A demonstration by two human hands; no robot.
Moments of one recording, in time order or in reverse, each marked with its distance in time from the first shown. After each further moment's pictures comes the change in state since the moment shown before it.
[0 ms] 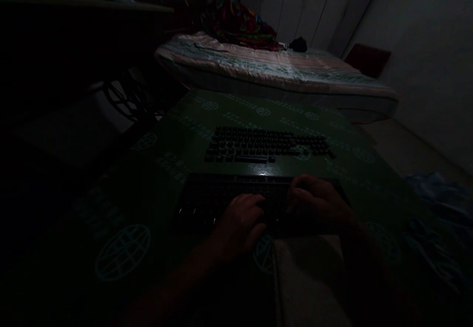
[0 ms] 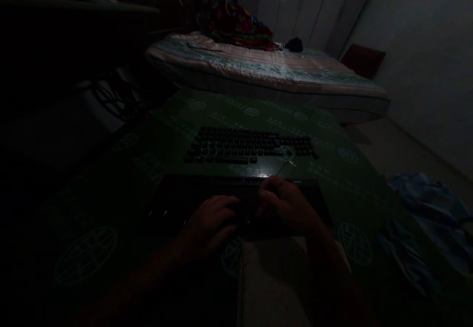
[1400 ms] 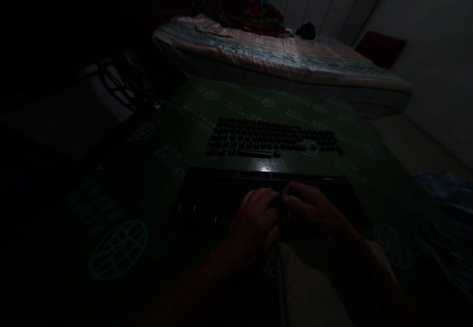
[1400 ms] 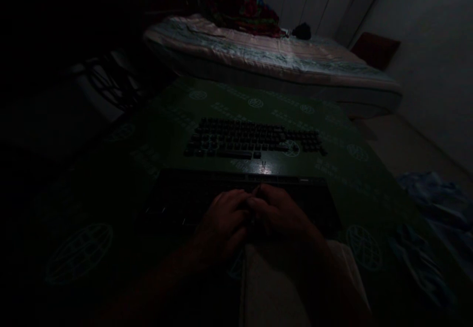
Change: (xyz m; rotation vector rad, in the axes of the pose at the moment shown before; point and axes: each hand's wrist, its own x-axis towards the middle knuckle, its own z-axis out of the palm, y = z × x) left_hand 0.010 0.009 0.025 0.065 0.116 0.065; right_hand 0.007 0.016 0.020 -0.055 -0.089 0.094
